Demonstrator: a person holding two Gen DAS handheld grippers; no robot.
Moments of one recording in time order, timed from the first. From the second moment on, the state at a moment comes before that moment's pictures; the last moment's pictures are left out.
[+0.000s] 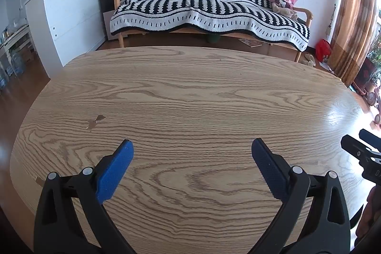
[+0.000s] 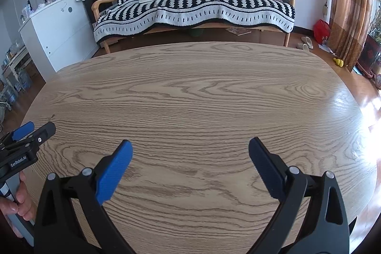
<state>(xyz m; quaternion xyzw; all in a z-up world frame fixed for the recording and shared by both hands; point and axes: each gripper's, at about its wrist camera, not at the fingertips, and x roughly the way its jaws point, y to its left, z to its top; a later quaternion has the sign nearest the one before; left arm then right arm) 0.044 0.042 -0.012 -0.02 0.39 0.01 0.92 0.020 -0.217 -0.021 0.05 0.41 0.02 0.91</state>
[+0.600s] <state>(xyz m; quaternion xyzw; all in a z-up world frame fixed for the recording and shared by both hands) 0.041 0.040 -0.012 -0.01 0.39 0.01 0.92 0.017 -0.221 -0.015 0.05 0.40 0.02 0.91</state>
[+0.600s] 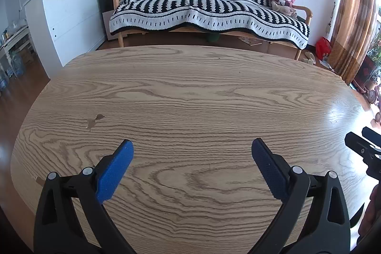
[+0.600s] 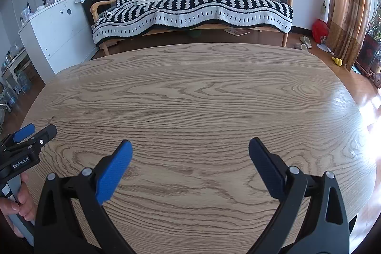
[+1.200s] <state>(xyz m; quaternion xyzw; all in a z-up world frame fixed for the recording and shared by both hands) 0.039 0.041 -0.015 -0.02 0.40 0.01 0.92 0.017 -0.223 -0.013 0.05 0.40 0.02 0.91</state>
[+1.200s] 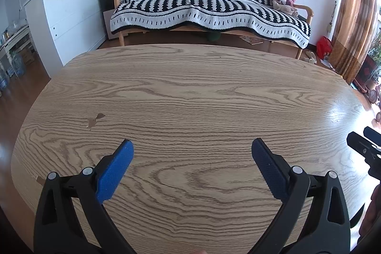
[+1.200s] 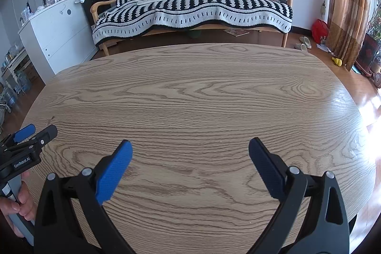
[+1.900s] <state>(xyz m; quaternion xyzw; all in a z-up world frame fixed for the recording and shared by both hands) 0.035 0.035 -0.010 0.00 0.40 0.01 0.92 0.017 -0.222 -0.011 0.05 0.40 0.01 0.91</state>
